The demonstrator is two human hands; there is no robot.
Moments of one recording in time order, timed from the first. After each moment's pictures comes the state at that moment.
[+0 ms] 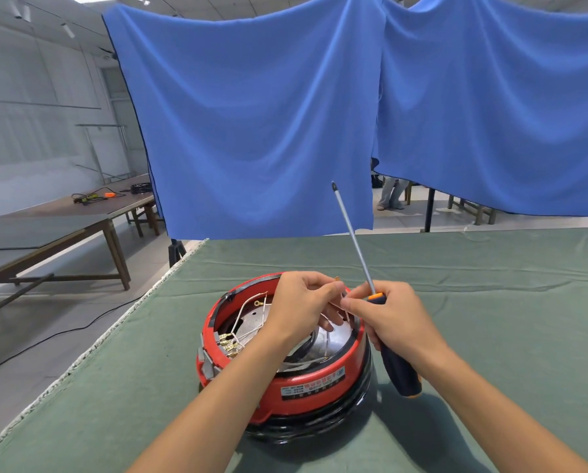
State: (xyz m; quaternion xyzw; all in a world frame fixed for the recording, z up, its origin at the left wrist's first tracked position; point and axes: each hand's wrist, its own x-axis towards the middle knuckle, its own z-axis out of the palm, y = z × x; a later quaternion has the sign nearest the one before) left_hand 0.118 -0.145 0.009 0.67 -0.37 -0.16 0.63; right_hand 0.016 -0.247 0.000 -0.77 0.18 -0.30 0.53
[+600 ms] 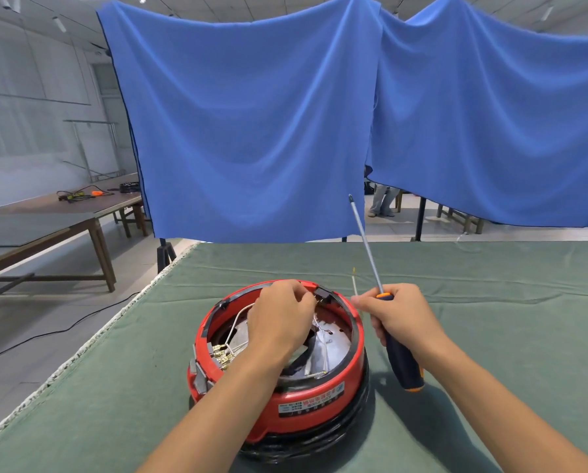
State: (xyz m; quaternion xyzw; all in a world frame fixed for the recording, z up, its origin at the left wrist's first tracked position) left_hand 0.130 -0.140 0.006 0.86 -0.30 0.06 0.41; right_hand 0.032 -0.278 -0.002 -0.74 0.24 -0.28 0.56
